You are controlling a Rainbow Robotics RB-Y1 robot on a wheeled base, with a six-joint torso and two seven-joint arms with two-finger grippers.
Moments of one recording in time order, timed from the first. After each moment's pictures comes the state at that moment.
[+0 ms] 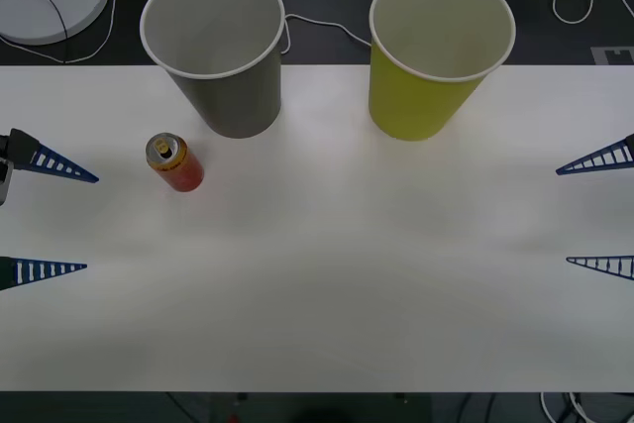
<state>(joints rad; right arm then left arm) -0.03 -0.93 -0.36 -1.63 1.30 -1.57 0.13 -0.02 1.01 0.31 -1.86 -1.46 -1.52 0.12</state>
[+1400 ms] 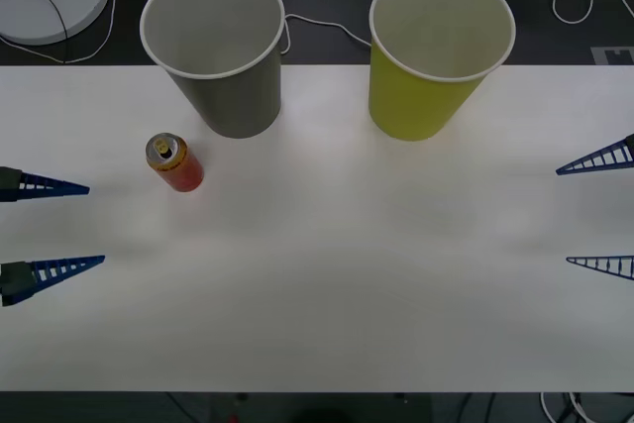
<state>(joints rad) -0.03 -0.93 -0.36 -1.63 1.30 -1.57 0.13 0.17 1.06 0.19 -1.65 -1.08 -1.18 0.09</state>
